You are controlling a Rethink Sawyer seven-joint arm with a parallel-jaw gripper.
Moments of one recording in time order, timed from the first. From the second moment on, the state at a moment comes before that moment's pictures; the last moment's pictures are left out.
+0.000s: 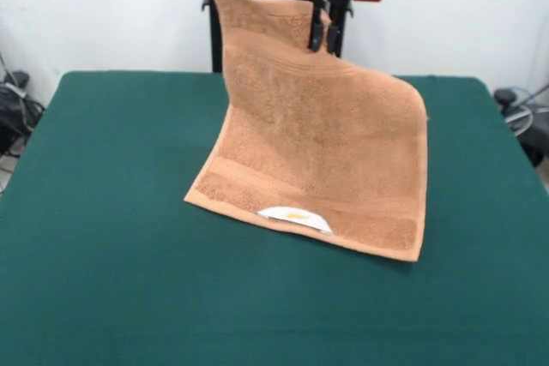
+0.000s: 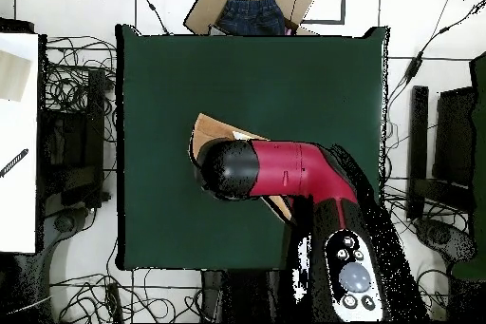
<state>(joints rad) -0.33 -0.90 0.19 1.78 -0.20 0.77 1.80</state>
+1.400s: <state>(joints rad) -0.36 -0.86 0.22 1.79 -0.21 0.64 1.80</state>
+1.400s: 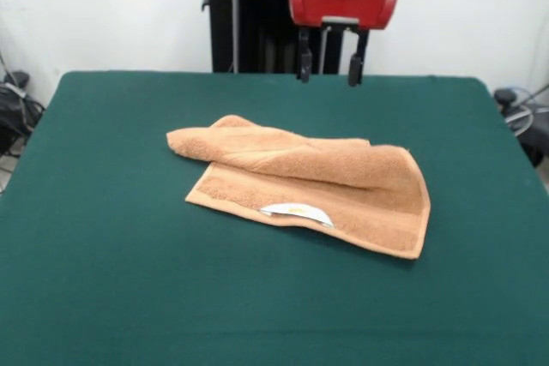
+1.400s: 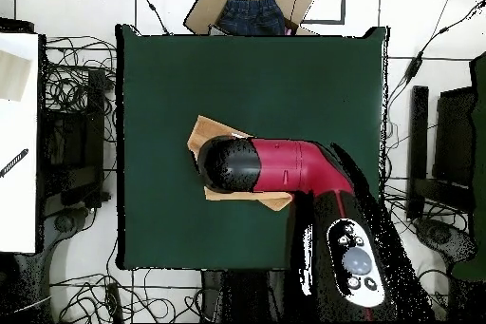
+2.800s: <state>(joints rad) -0.30 -0.59 0.23 1.76 -0.27 0.29 1.80</state>
